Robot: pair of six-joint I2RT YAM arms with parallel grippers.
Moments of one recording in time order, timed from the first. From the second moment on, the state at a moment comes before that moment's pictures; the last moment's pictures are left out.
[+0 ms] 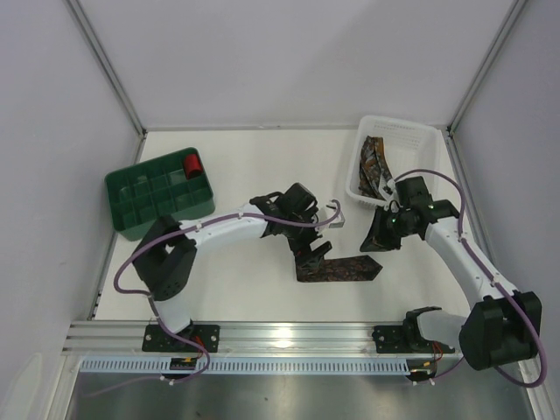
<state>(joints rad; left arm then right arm) -0.87 1.75 1.26 -0.50 0.43 0.30 0.20 1.21 0.94 -0.88 -0.44 0.44</state>
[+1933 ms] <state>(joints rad) -1.03 1.90 1.22 -0.43 0.16 0.31 0.17 1.14 0.84 -0.85 -0.52 0.42</state>
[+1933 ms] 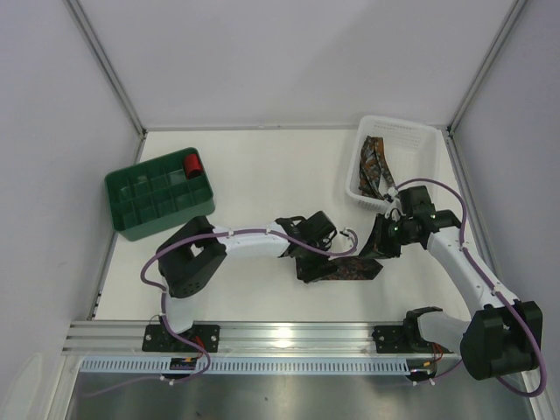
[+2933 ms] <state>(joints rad) -1.03 1.91 1.23 -0.43 0.16 0.31 0.17 1.14 0.83 -0.83 -0.54 0.42</state>
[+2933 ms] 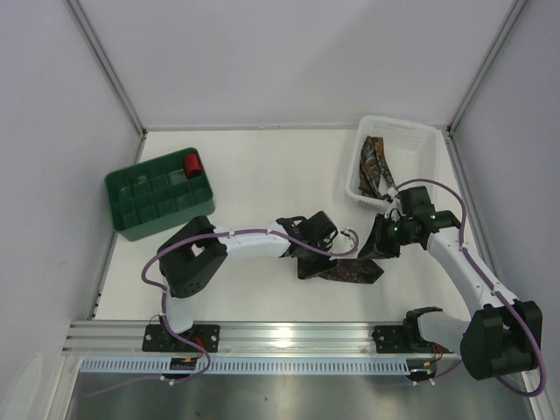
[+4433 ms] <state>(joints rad) -0.99 1.88 1.20 -0.48 0.16 0.33 0.17 1.14 0.82 -0.83 -0.55 0.42</state>
